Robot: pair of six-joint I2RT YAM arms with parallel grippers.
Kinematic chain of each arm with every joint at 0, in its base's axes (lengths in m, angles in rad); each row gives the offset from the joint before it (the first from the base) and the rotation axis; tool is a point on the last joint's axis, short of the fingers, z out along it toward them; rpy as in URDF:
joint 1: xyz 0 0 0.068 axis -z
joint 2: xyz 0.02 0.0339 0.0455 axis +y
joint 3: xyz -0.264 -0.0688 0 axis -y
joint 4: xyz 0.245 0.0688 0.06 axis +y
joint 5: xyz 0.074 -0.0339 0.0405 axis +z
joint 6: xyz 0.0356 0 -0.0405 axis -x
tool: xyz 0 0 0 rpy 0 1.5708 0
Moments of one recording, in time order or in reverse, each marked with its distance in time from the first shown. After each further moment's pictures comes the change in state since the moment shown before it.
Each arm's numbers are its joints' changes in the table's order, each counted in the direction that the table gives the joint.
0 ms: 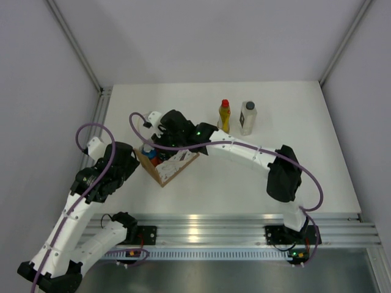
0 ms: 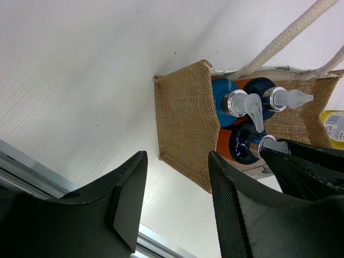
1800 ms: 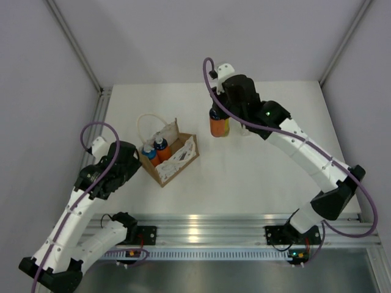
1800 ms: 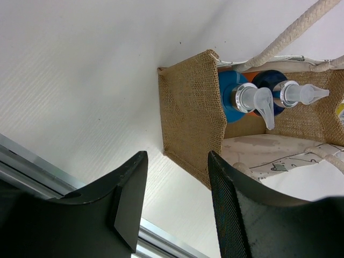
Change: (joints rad) left arm 0.000 0.026 -0.014 0.000 -0.024 0.000; right arm 0.253 -0.434 -0.053 0.150 -0.319 -0.089
